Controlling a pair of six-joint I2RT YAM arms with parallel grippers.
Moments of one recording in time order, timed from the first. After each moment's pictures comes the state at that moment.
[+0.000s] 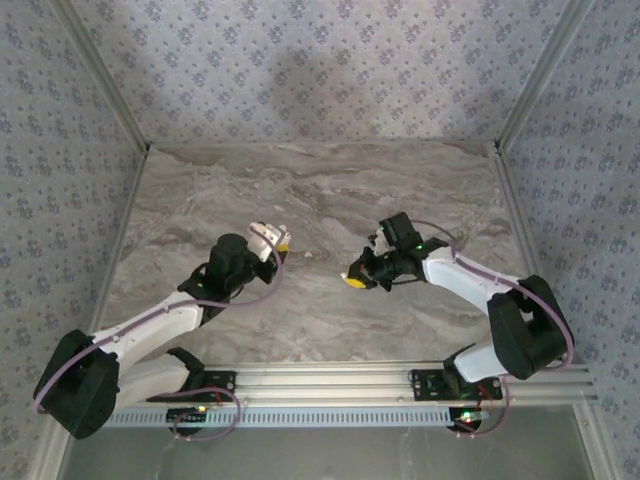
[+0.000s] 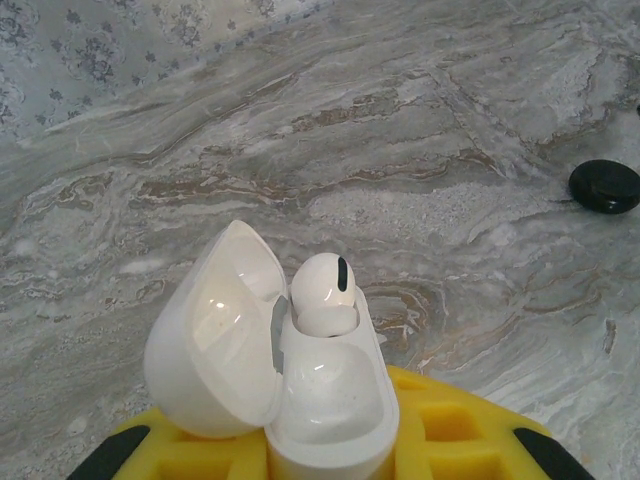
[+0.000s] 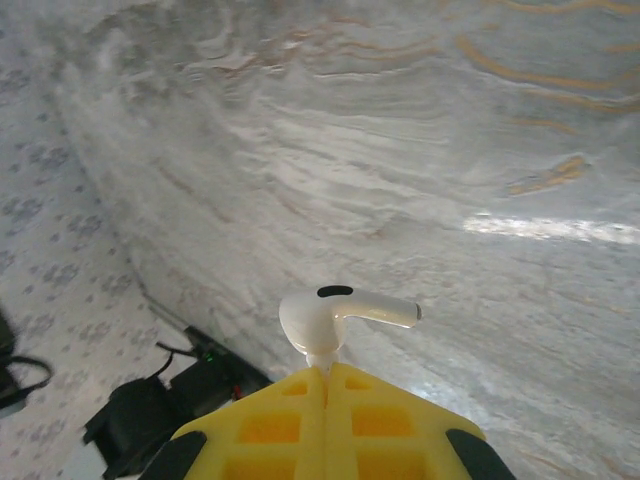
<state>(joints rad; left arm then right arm) -0.62 1.09 0.50 0.17 0.03 0.08 0.51 1.44 0.79 -0.40 -0.64 0.95</state>
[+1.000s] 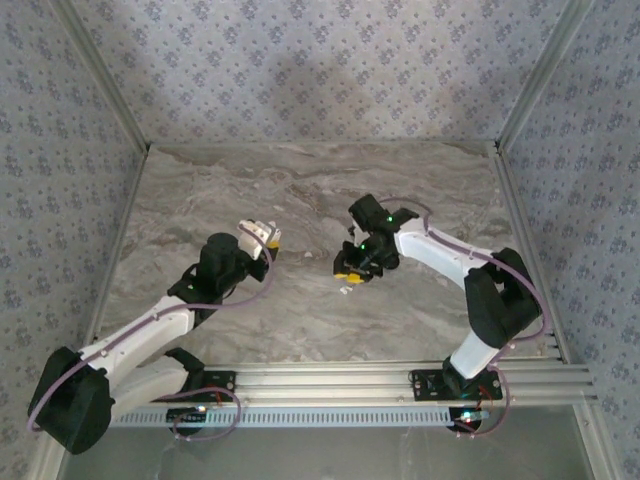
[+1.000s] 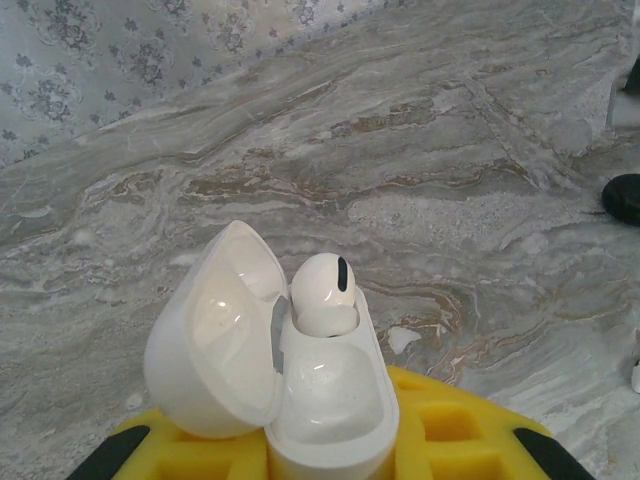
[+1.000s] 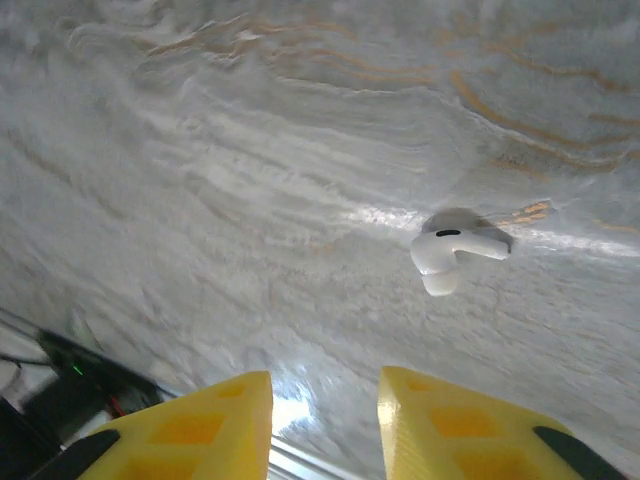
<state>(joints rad) -0.58 1.00 0.50 0.10 0.01 0.08 0.61 1.64 1.19 -0.83 -0.44 0.65</state>
